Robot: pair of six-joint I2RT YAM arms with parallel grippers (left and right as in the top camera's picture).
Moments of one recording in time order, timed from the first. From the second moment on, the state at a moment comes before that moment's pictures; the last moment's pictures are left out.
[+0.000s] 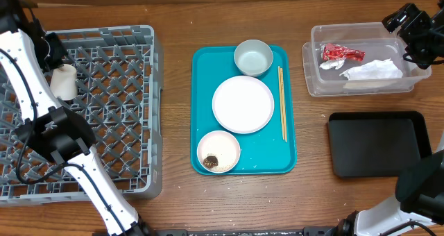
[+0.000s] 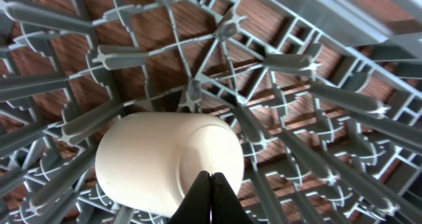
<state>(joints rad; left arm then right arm) 0.49 2.54 2.73 -1.52 0.05 -0.10 -0.37 1.81 1.81 -0.94 -0.36 0.44</state>
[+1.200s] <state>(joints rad) 0.55 2.41 2.94 -1.69 0.28 -0.24 -0.37 1.81 1.81 -0.94 -0.36 0.44</state>
